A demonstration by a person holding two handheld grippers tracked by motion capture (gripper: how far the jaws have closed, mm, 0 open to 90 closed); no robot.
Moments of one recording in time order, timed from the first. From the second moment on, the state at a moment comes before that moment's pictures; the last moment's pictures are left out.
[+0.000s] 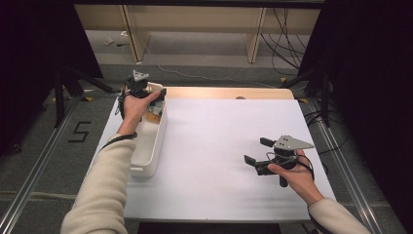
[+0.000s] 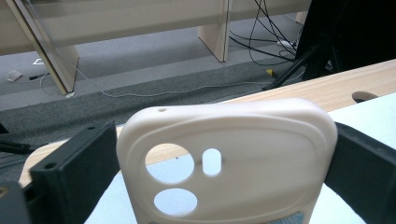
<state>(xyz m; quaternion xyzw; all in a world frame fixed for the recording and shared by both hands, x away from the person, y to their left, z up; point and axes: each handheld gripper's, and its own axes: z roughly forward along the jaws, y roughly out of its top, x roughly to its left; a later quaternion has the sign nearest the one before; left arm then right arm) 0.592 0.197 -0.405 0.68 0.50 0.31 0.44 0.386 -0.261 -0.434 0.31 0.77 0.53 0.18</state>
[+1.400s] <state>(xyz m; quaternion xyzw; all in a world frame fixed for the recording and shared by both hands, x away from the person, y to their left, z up) 0.581 0.191 -0.375 0.67 0.47 0.32 0.48 0.385 -0.259 -0.435 0.31 0.77 0.53 0.18</state>
